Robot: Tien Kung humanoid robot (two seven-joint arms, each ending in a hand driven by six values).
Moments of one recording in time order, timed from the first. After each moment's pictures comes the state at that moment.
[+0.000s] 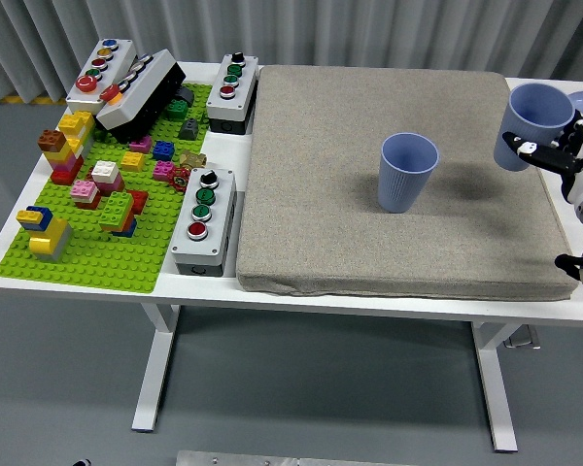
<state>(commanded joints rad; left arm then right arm) -0.12 0.12 -0.91 -0.18 1.04 -0.15 0.11 0.52 -0.24 1.17 1.07 -0.82 -0.34 -0.04</state>
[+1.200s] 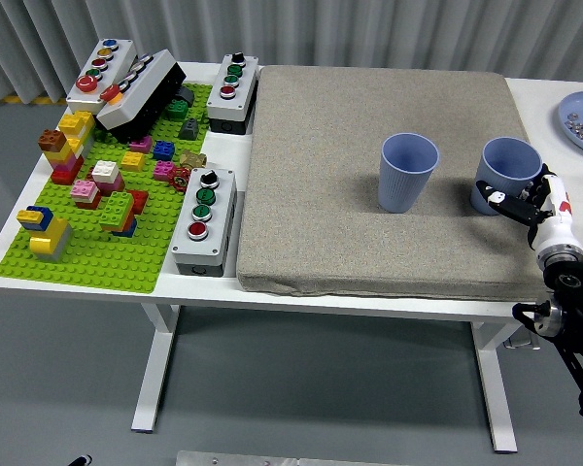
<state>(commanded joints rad) -0.13 0.13 -0.91 -0.18 1.04 -0.15 0.11 0.50 -0.19 0.98 0.92 -0.80 -0.42 0.19</state>
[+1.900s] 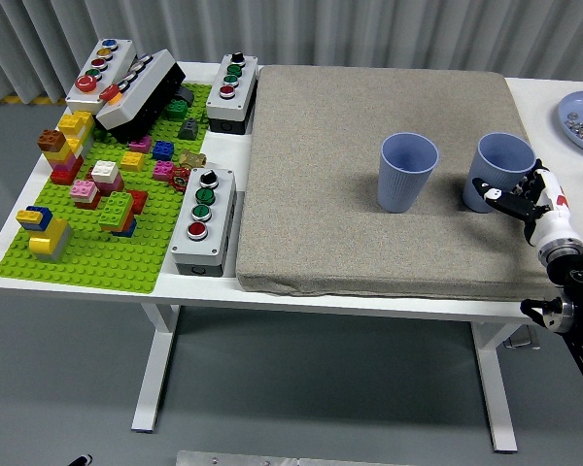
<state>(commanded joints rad) -0.13 0.12 -0.92 -0.18 1.06 -0.15 0.11 0.50 -0.20 1.04 0.94 -0.85 -0.32 0.13</state>
